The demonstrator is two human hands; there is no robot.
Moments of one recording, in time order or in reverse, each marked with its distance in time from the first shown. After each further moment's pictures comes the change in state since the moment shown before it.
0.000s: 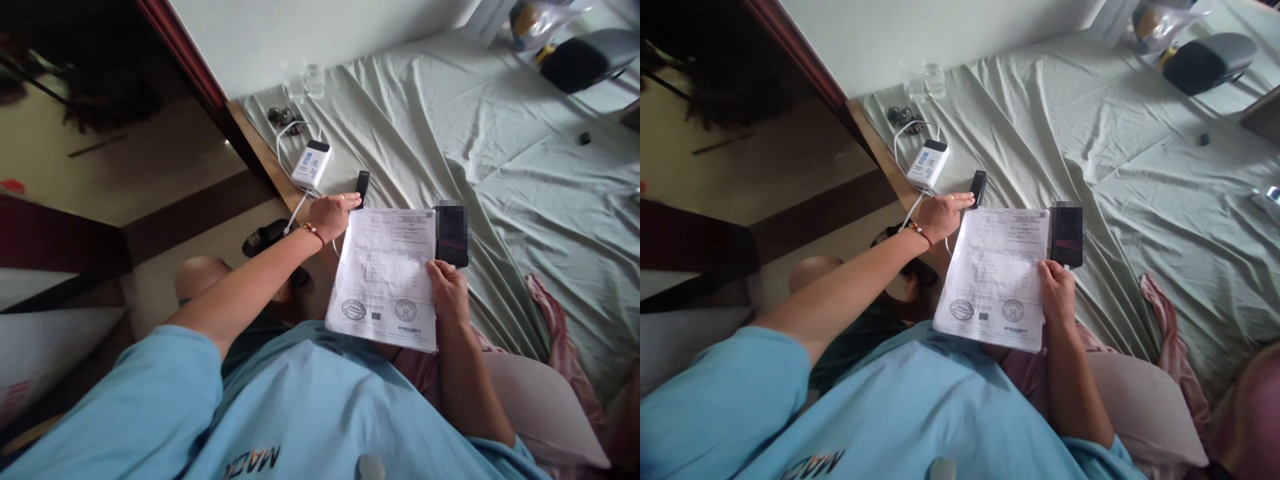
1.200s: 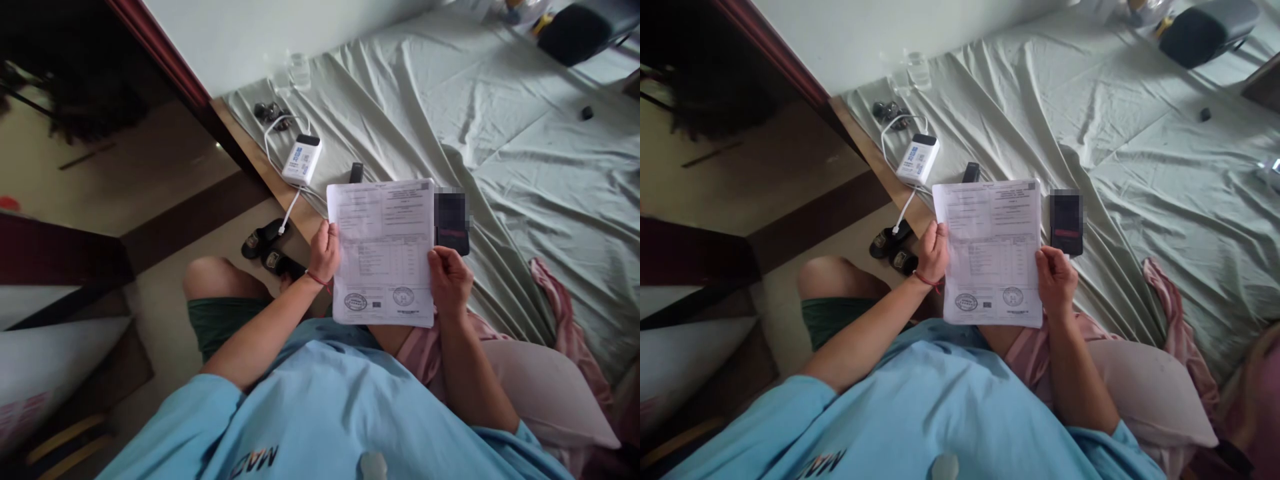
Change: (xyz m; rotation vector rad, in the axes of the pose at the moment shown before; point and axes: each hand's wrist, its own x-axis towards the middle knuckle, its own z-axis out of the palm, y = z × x) left_hand -0.078 0.013 0.053 -0.576 0.477 -0.242; right_hand -0.010 0.005 0.006 -0.218 0.205 -0.439
